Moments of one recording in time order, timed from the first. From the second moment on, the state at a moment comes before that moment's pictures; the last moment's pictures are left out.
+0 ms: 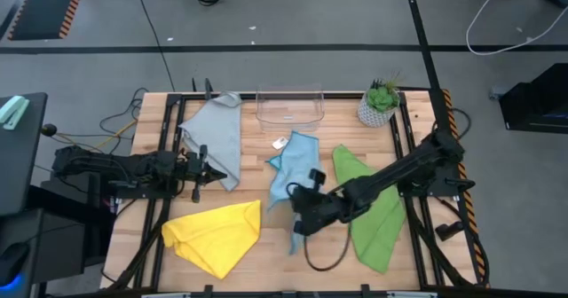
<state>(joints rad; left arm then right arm) -0.08 0.26 0.01 0.08 -0.05 -0.02 0.46 1.77 1.46 -0.67 0.62 0.55</state>
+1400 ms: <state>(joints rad) -0.07 1.31 0.40 0.33 -0.22 0.23 0.78 1.55 1.01 -0.71 0.98 1.30</state>
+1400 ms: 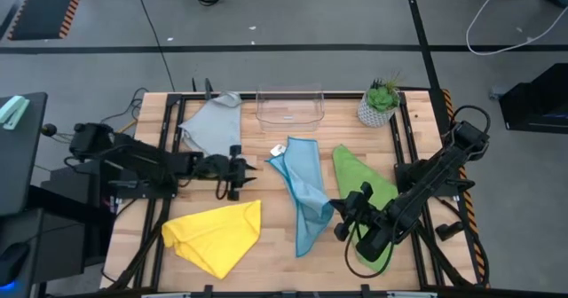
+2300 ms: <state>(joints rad) 0.07 1.77 0.81 0.06 -0.32 0.31 0.78 1.55 1.01 -0.68 0.97 1.23</state>
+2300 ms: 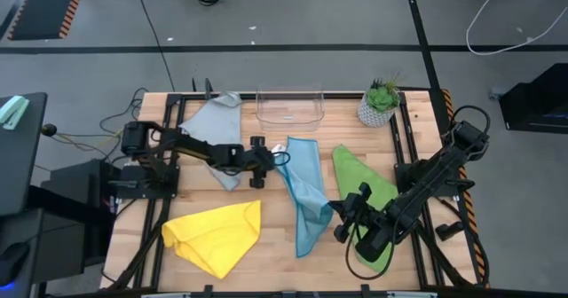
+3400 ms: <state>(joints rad) -0.24 1.41 0.81 -0.56 -0.53 -0.02 0.76 1.55 1.01 -0.77 0.99 1.31</state>
